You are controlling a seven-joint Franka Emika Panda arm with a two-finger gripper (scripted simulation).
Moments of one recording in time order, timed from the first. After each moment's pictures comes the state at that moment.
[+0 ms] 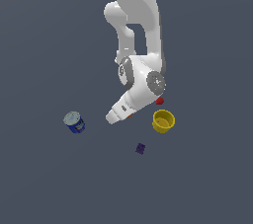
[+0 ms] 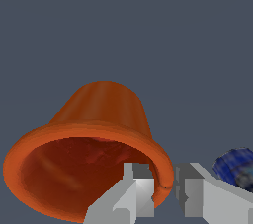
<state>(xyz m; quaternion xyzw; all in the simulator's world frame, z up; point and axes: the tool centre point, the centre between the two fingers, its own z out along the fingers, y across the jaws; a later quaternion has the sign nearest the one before) -0.030 -0.028 0.094 0.89 0.39 -0.20 0.14</state>
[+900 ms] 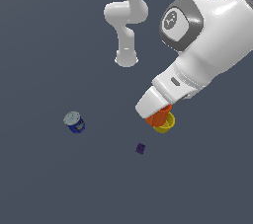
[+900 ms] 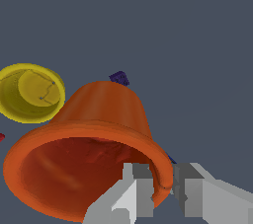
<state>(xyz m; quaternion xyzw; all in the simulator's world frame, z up) 0.080 0.081 0.272 0.92 0.34 -0.07 0.20</state>
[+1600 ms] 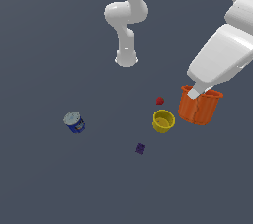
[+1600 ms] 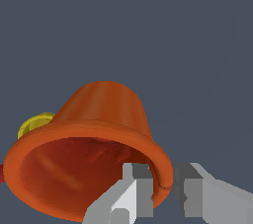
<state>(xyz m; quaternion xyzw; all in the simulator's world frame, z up) 0.126 0.146 0.400 0.93 0.30 0.02 0.24</state>
